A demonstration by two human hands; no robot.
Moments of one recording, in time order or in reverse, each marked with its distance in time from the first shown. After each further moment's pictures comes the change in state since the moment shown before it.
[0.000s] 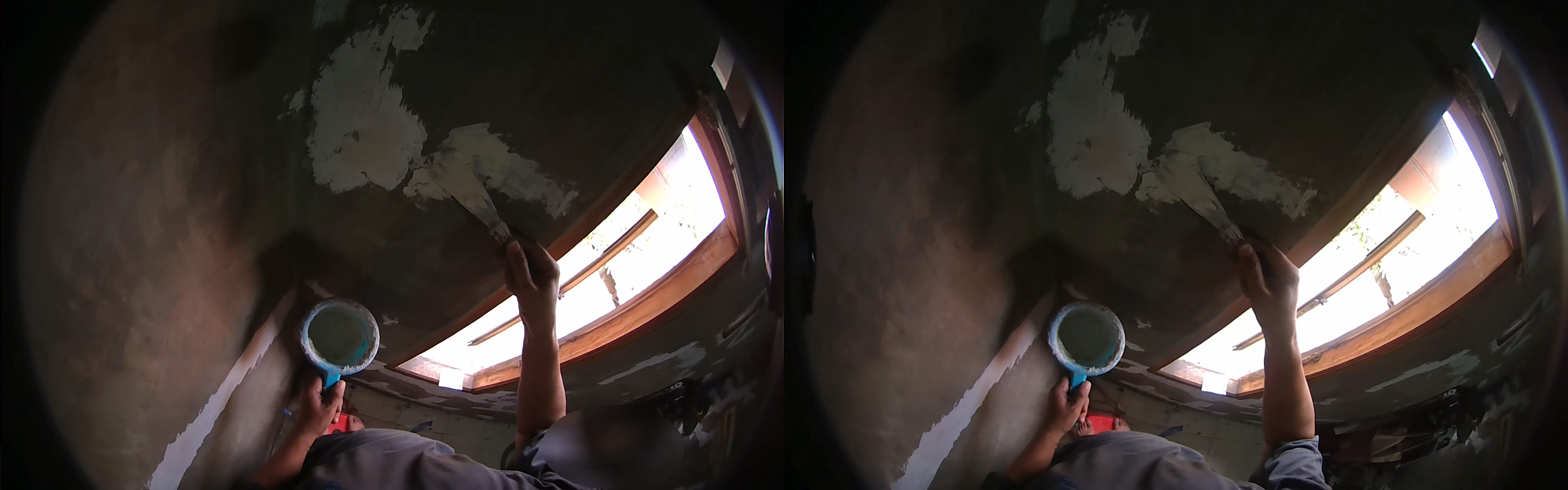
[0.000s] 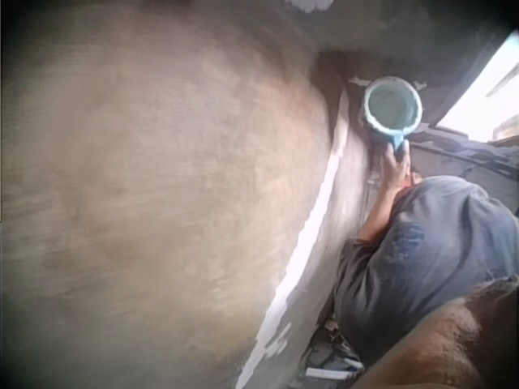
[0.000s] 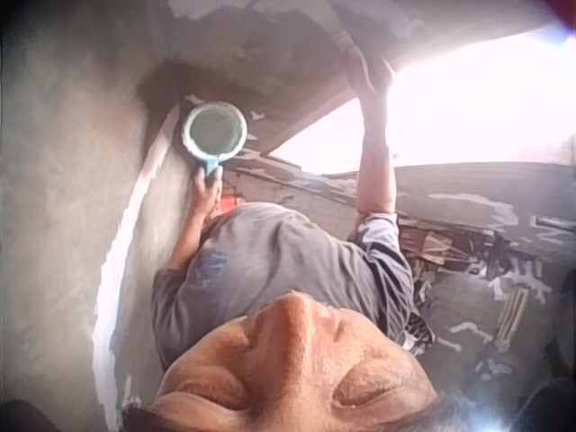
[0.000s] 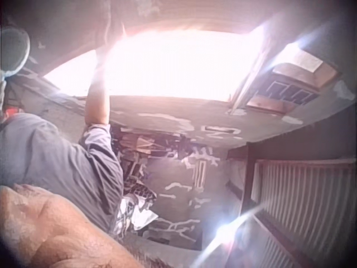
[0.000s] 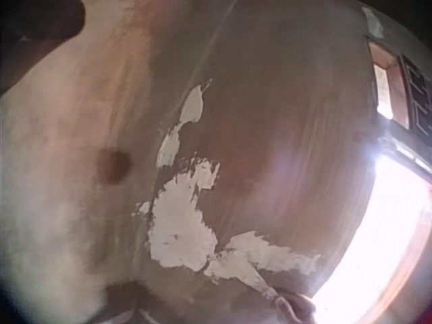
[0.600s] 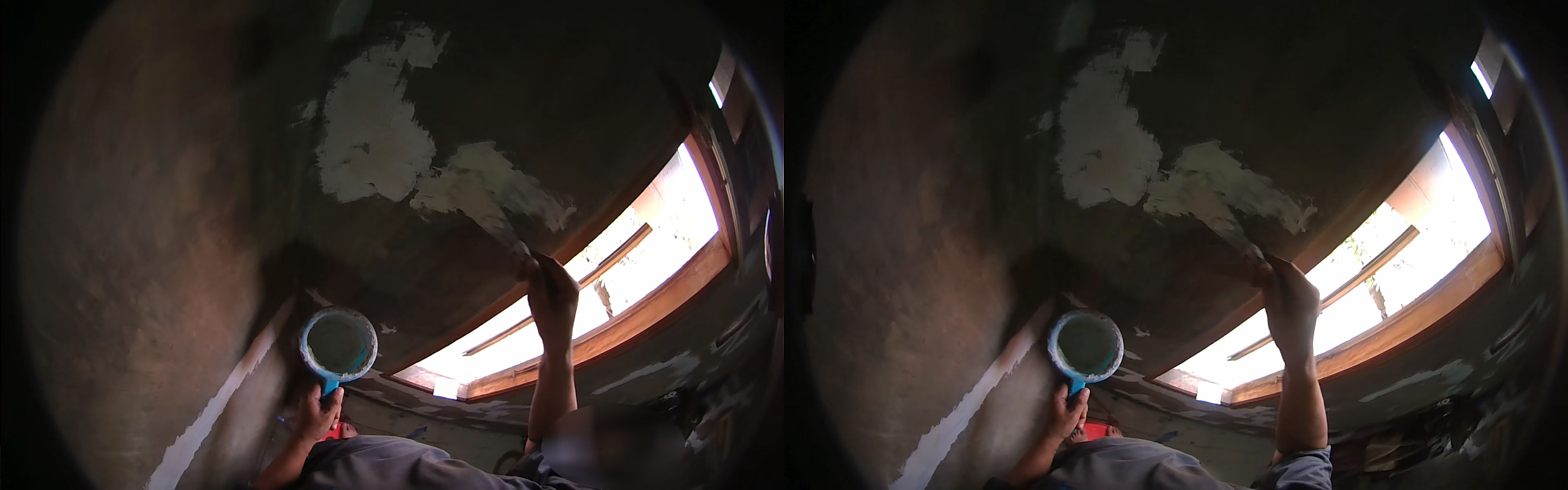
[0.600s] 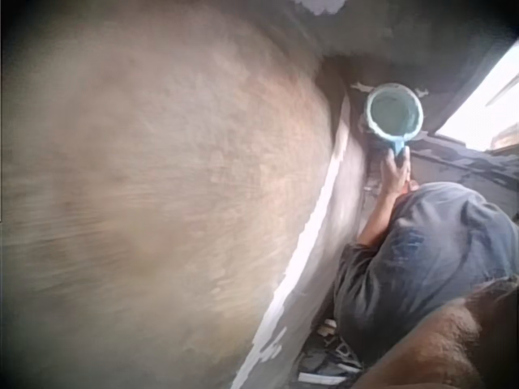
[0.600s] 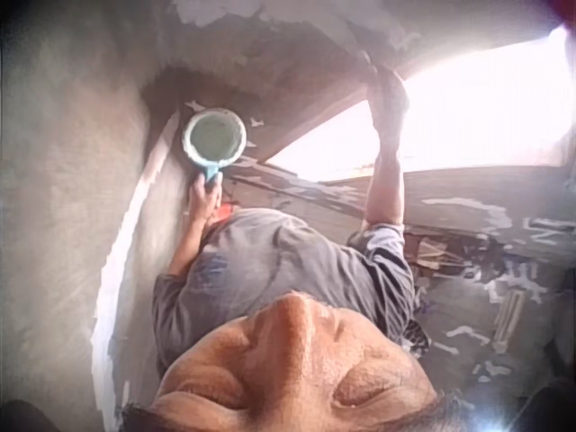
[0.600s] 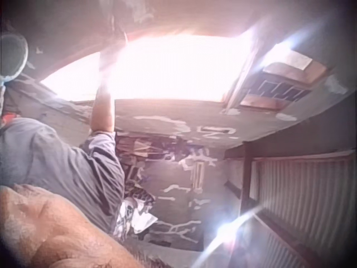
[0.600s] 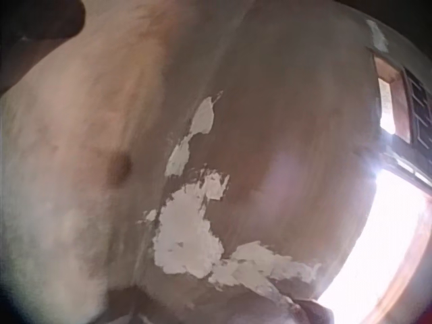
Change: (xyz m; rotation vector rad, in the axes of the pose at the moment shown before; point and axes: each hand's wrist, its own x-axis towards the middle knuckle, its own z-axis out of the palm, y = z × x) left_hand 0.000 -0.020 -0.003 -0.091 0.011 -0.024; right_hand -0.001 -0.029 -0.019 -0.352 -0.019 -0.130
